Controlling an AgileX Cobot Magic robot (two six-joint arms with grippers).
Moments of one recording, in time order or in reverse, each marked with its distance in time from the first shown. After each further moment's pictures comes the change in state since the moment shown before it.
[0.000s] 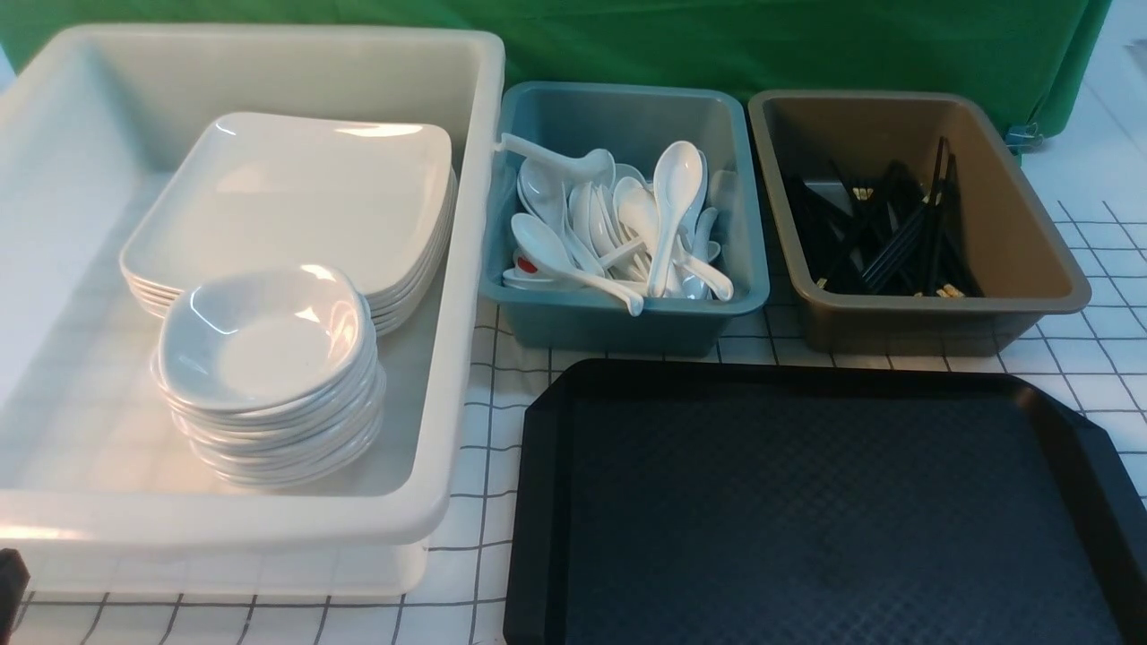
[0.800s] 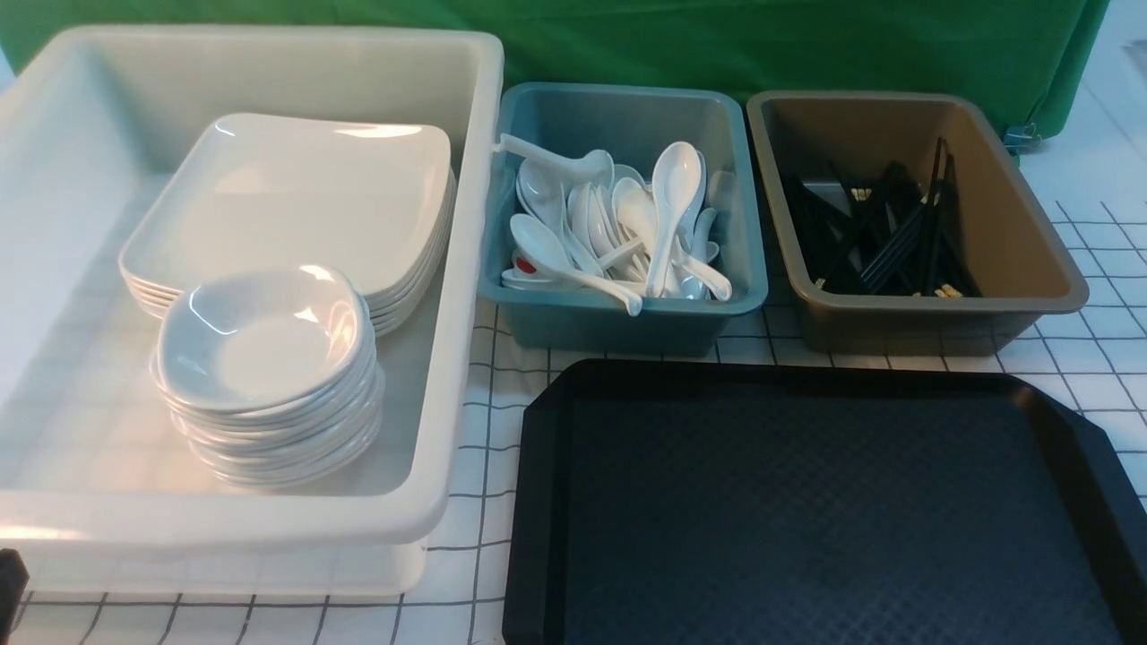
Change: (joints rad) right arm -0.100 0.000 0.059 0.369 0.033 -0.532; left arm 0.000 0.000 0.000 0.011 -0.001 0.000
